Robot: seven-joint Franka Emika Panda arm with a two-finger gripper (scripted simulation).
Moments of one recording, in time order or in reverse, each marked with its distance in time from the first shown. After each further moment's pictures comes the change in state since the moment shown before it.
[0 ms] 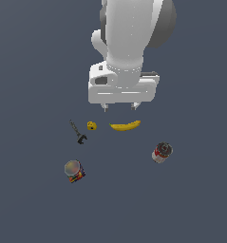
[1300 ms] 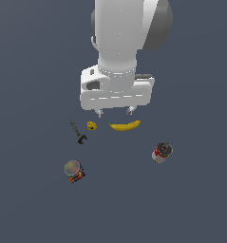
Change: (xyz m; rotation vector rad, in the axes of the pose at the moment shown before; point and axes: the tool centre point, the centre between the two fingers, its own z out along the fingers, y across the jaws) arm 0.024 0.019 -0.003 0.010 0.034 -0.050
